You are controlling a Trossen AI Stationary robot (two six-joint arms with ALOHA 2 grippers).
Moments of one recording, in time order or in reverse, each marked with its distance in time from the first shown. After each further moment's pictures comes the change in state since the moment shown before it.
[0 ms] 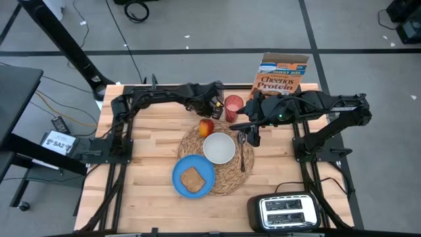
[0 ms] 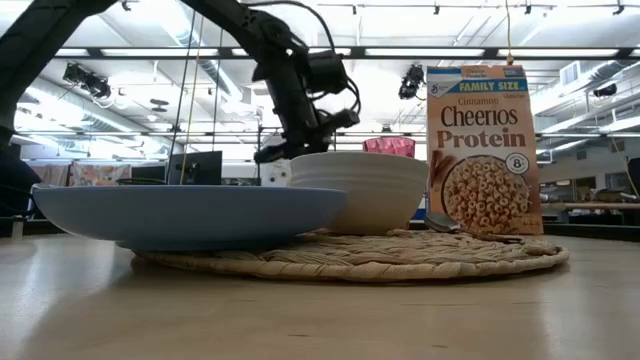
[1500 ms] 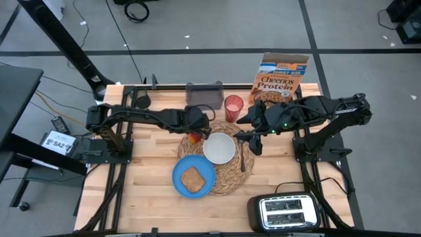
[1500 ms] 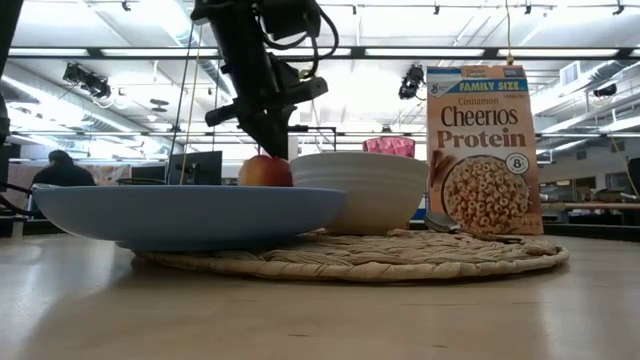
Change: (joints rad) left arm -0.303 -0.300 -0.320 0.035 -0.485 -0.134; right arm 0.094 0.001 0.000 0.018 0.003 0.181
